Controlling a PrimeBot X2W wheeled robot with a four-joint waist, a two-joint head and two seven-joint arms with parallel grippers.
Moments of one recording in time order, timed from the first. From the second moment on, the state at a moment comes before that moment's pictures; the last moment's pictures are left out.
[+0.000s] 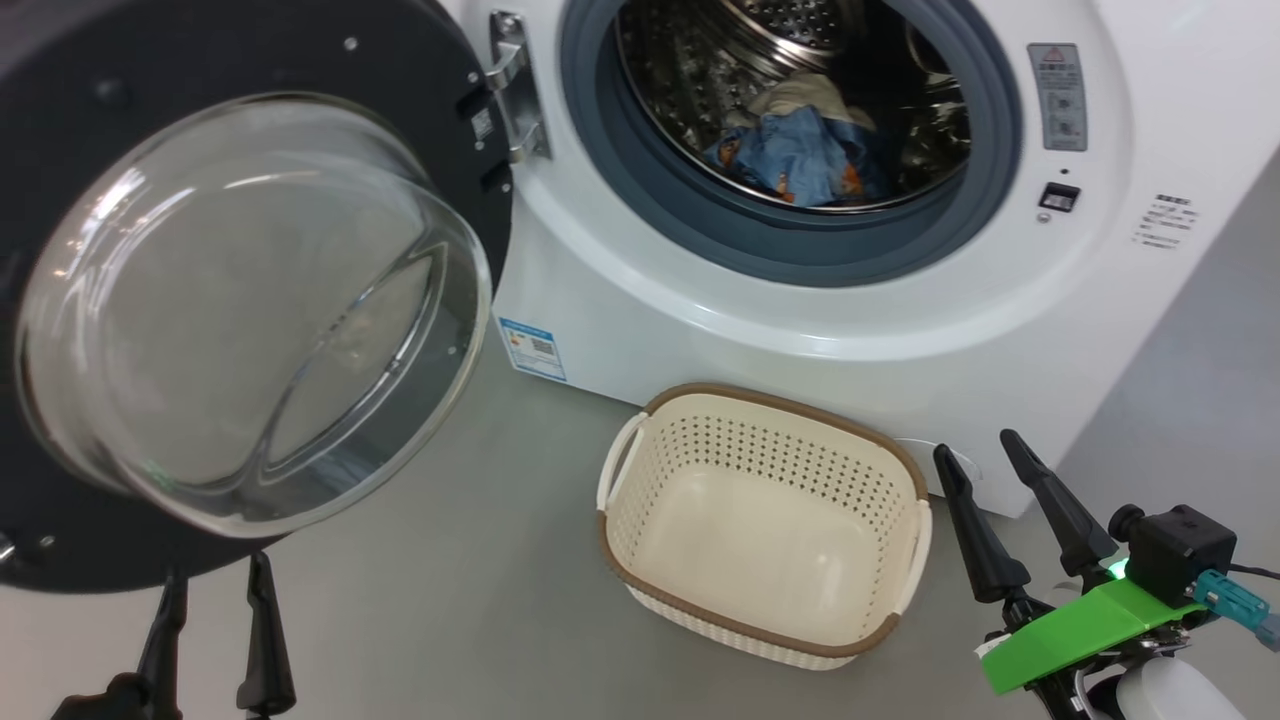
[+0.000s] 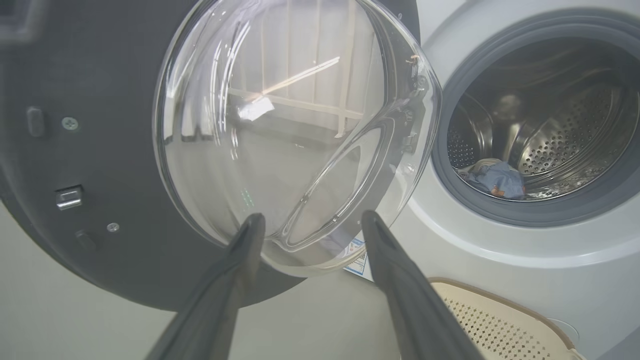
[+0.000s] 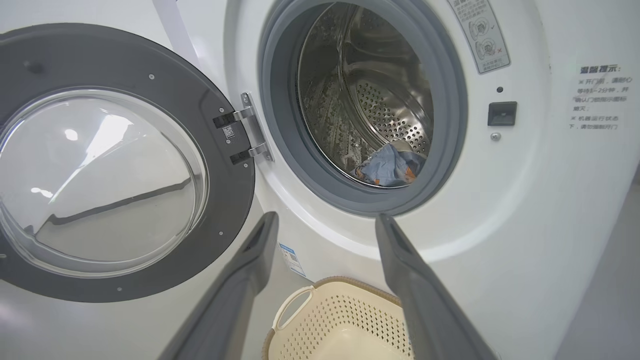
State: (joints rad) left arm -0.01 0.04 0.14 0.23 -0.25 -0.08 -0.26; right arm -0.12 -0.26 0.26 0.20 0.51 0.13 -0.25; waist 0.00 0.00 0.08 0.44
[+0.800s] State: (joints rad) left arm 0.03 0.04 0.15 0.19 -0.26 -0.06 -0.26; right arm -0.12 -0.26 0.29 0.21 0.52 0.13 -0.25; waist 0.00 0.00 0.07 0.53
